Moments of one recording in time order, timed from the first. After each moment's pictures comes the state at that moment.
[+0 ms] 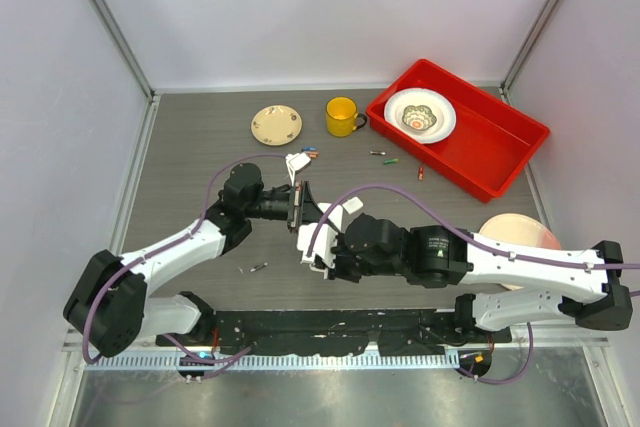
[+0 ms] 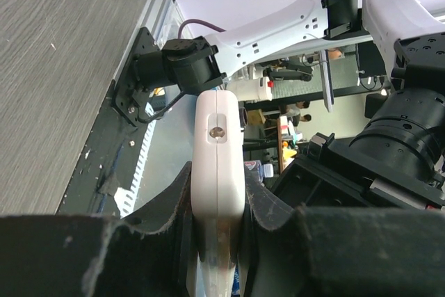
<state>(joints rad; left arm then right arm) -0.61 1.24 0.63 0.48 1.01 -1.14 1.37 1.13 1.10 -0.56 0.05 -0.20</state>
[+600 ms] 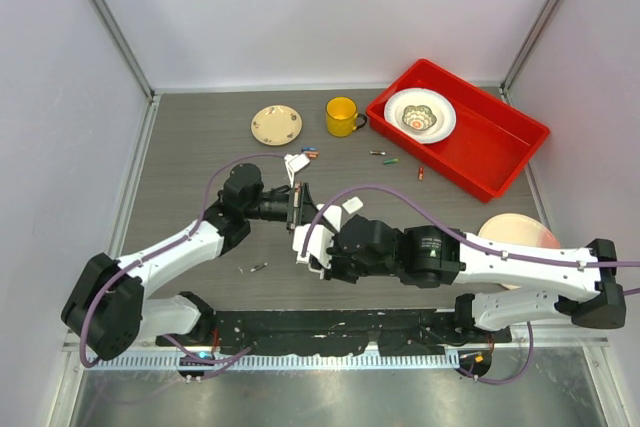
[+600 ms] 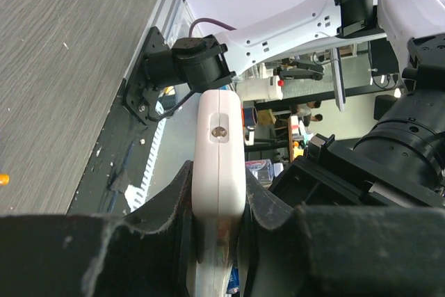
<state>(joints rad) -0.61 1.23 0.64 0.43 1.00 -1.09 1.37 1.16 1.11 -0.57 0.07 -0.19</state>
